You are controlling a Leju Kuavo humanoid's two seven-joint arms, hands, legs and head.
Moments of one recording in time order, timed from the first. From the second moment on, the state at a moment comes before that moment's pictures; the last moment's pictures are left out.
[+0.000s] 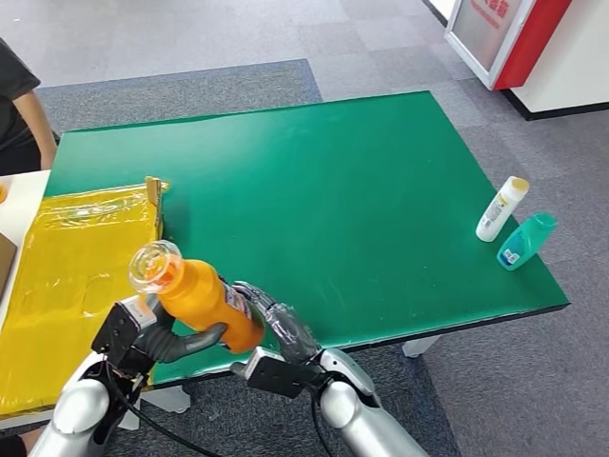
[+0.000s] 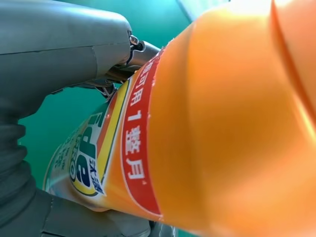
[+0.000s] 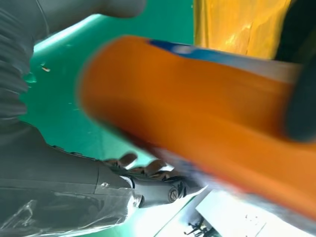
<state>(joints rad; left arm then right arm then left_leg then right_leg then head) -0.16 0.06 -0.39 -1.53 -0.22 -0.22 -0.30 -0.13 0.19 0.39 -1.19 0.73 -0.07 -0.40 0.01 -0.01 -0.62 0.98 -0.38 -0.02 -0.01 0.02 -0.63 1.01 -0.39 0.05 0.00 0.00</state>
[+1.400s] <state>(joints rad) -0.36 0.31 -0.27 -1.26 -1.29 -0.25 0.04 -0.01 0.17 0.15 -1.28 0.67 0.00 -0.44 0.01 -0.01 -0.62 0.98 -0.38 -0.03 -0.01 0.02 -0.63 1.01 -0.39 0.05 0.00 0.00</state>
